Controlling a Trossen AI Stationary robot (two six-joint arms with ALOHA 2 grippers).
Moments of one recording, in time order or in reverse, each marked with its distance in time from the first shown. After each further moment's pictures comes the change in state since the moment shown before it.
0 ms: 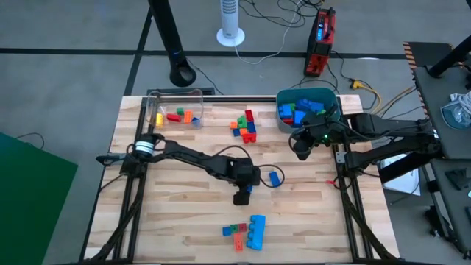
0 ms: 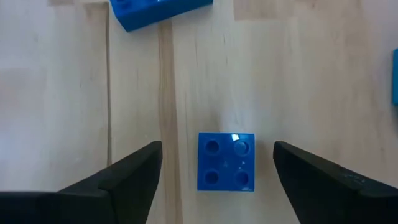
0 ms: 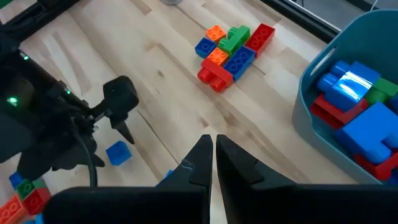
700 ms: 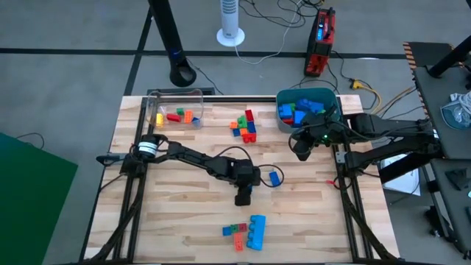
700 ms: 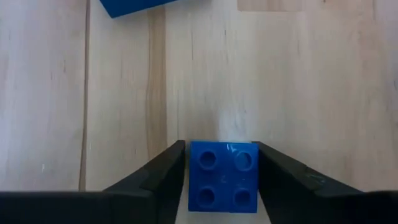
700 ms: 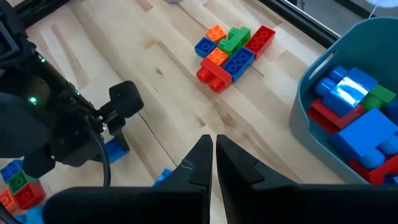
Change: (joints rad) left arm 0.000 0.042 -0.034 0.079 0.049 -0.049; right arm 0.000 0.001 -0.002 0.000 0.002 -0.041
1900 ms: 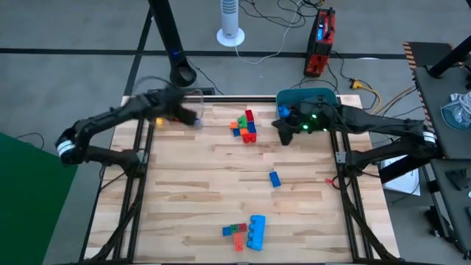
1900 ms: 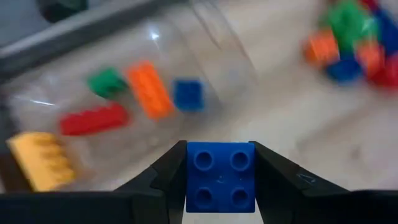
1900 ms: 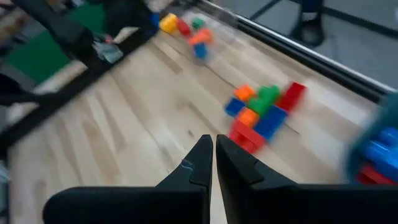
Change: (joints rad) left arm 0.684 -0.906 -0.470 -0.461 -0.235 -0.412; right arm -0.185 0.072 -0.017 0.354 -0.163 -0.073
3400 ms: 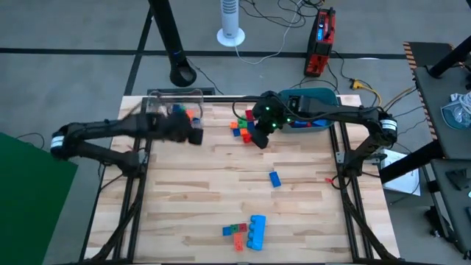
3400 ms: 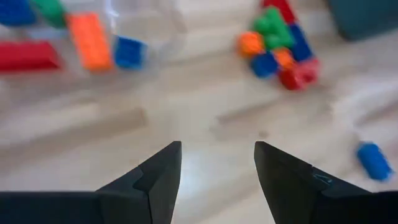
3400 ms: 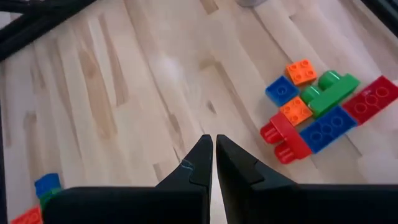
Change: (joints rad) left arm -0.239 -0.115 0.009 -0.037 0.017 -0.419; right arm -0.088 0.499 0.332 -0.109 -0.304 -0.255
